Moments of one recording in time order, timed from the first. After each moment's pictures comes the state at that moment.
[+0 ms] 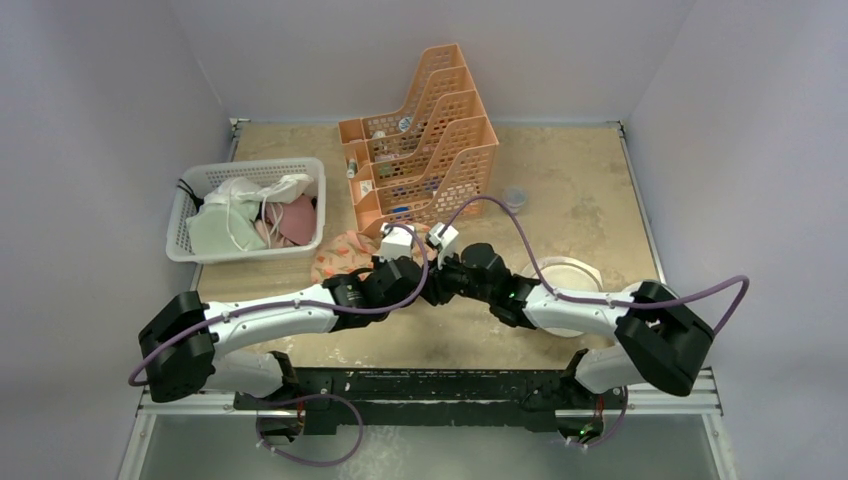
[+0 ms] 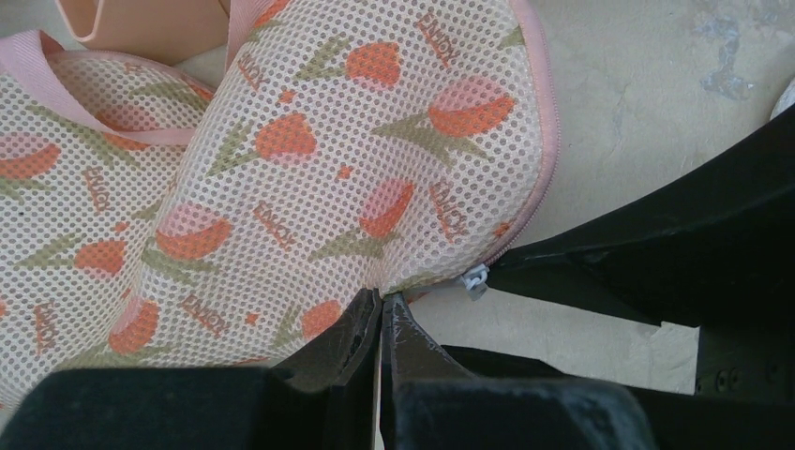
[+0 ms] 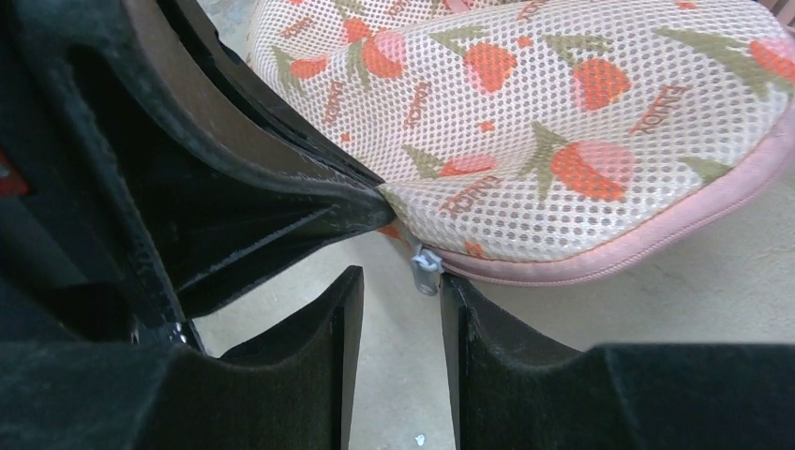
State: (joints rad) left arm -1.07 1.29 0.77 -0.28 -0.61 -0.66; right arm 0.89 1.36 0.57 0.39 -0.16 0.24
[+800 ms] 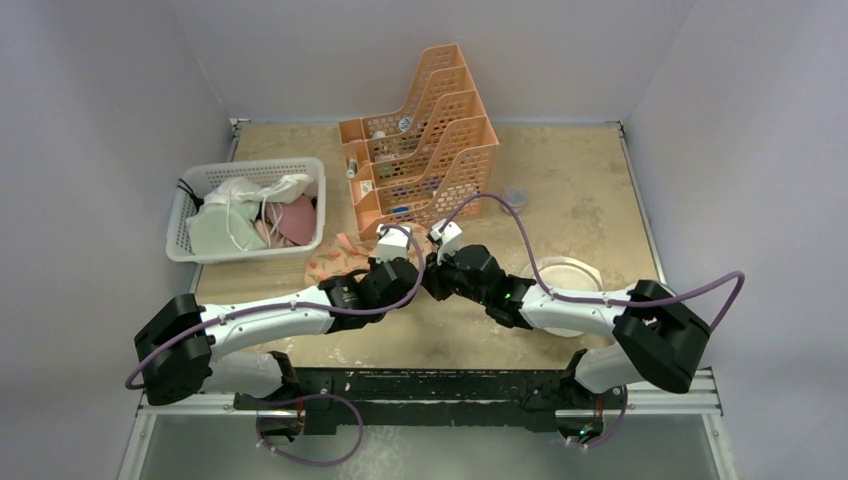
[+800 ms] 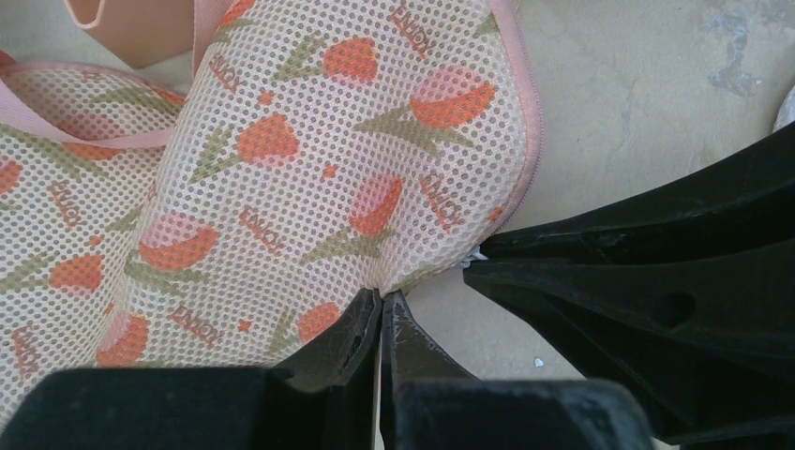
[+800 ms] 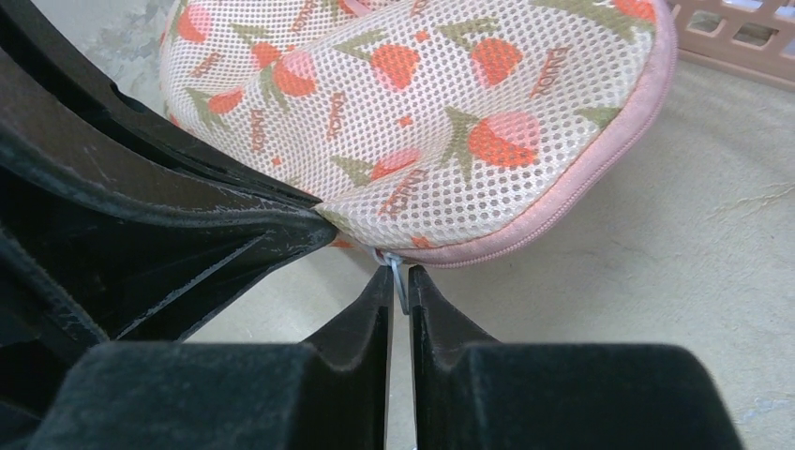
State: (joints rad) left arm -1.06 1.27 0.74 -0.26 -0.60 -0.67; right arm 0.94 1.39 0.61 0.35 0.04 0.32
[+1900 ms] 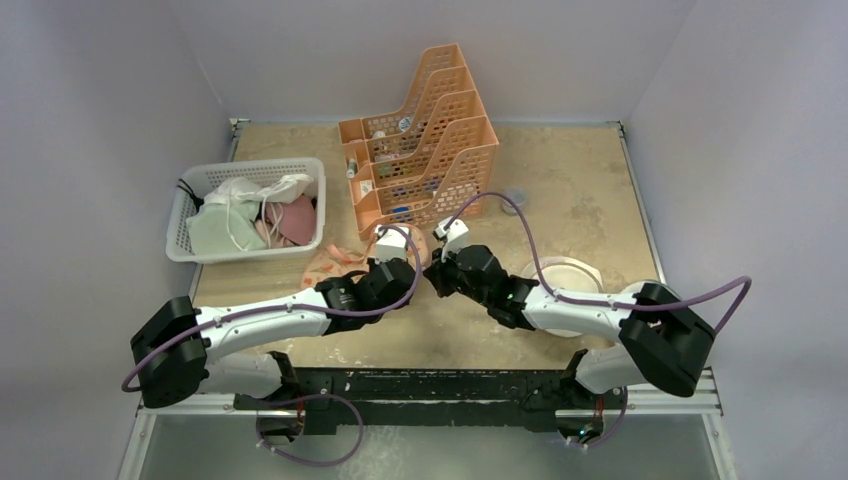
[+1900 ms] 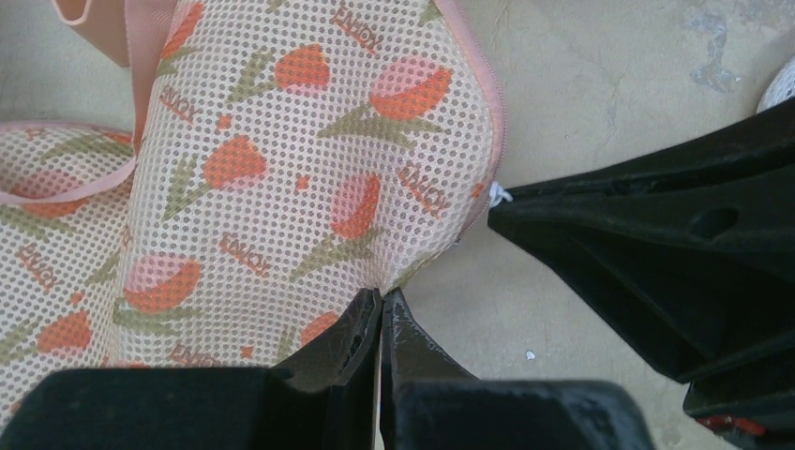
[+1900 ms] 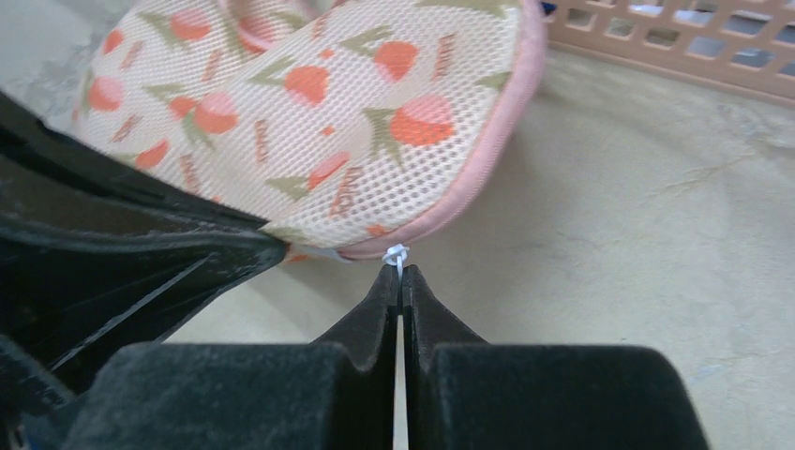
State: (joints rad) left arm -1.06 1.25 0.72 -0.25 -0.58 -0.67; right arm 0.94 1.37 0.61 0.32 0.15 0.32
